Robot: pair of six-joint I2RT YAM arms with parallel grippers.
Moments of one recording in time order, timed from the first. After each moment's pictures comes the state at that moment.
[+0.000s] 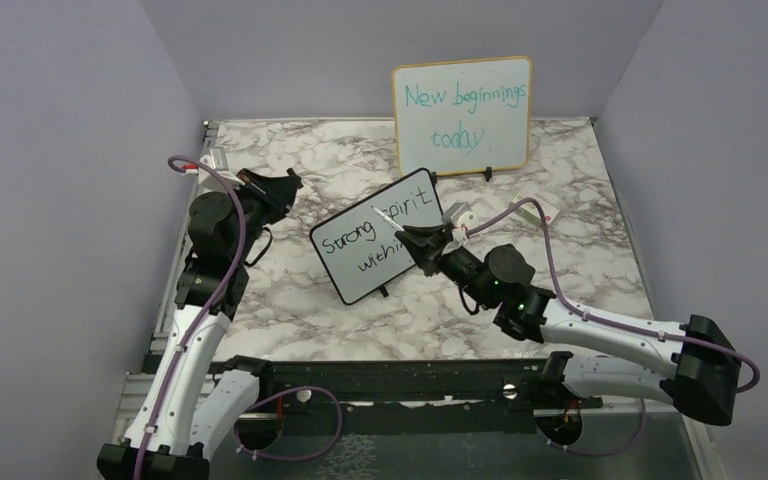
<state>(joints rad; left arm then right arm) -0.17 0.81 0.87 -0.15 0.07 -0.77 1.01 1.06 0.62 0.56 0.19 -0.04</state>
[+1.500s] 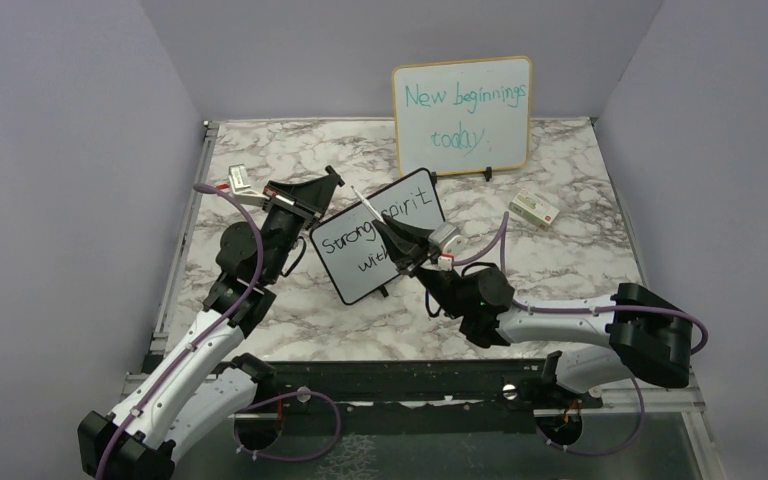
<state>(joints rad) -0.50 0.79 0.67 0.34 -0.12 -1.10 1.16 1.37 0.62 1.28 0.32 -0.28</state>
